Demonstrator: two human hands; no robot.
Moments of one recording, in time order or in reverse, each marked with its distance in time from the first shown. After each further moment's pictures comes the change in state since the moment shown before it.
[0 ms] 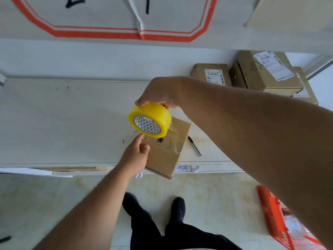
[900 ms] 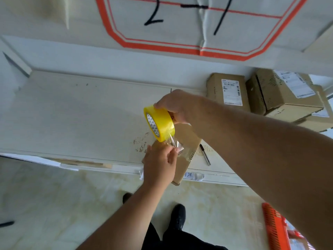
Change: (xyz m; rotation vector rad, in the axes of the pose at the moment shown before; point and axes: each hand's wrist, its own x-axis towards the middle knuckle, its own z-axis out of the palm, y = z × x) left_hand -0.016 0.005 0.060 0.161 0.451 0.342; right_hand 0.013 0.010 0.025 0.478 0.092 0.077
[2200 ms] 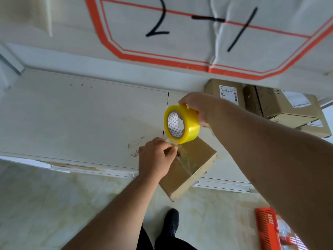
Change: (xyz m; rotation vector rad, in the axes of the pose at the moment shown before) left_hand 0.044 -0.001 0.002 0.045 0.010 -0.009; right_hand 0.016 0.004 -0.061 0.037 0.222 0.174
